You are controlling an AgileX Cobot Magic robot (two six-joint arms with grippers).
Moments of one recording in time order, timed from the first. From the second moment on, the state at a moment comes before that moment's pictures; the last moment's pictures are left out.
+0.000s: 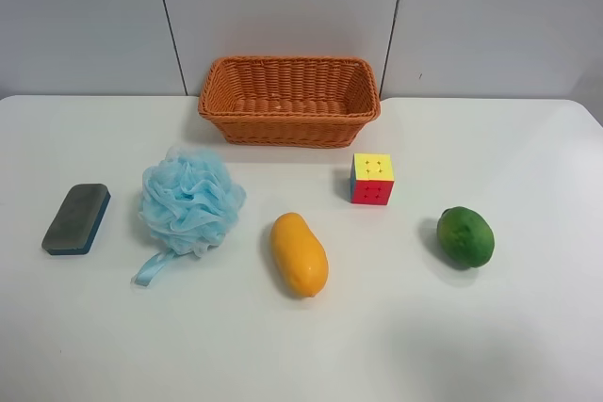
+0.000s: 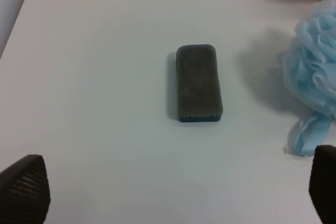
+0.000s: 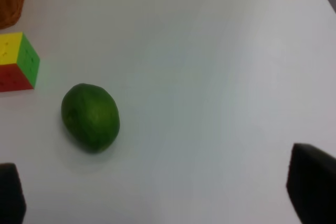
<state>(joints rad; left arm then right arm) -0.03 -0.01 -0.51 0.08 1.07 -0.06 0.00 0.00 -0.48 -0.05 1.07 0.08</state>
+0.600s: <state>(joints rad) -0.03 -0.01 -0.51 0.08 1.07 -0.06 0.00 0.00 -0.48 -0.05 1.07 0.08</state>
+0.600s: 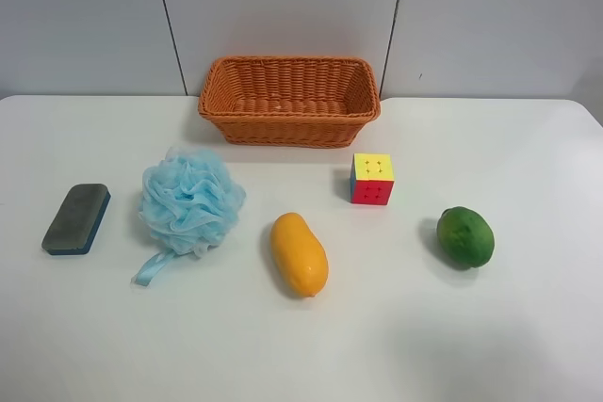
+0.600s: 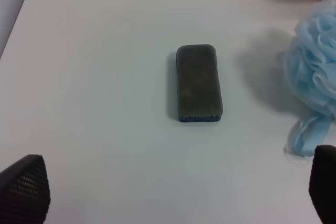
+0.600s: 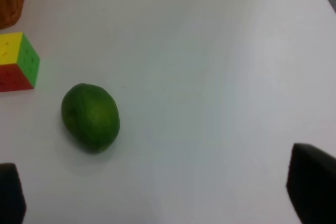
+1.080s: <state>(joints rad) -0.03 -0.01 -0.51 0.09 1.07 -0.06 0.00 0.00 -0.48 -0.05 1.07 0.08</state>
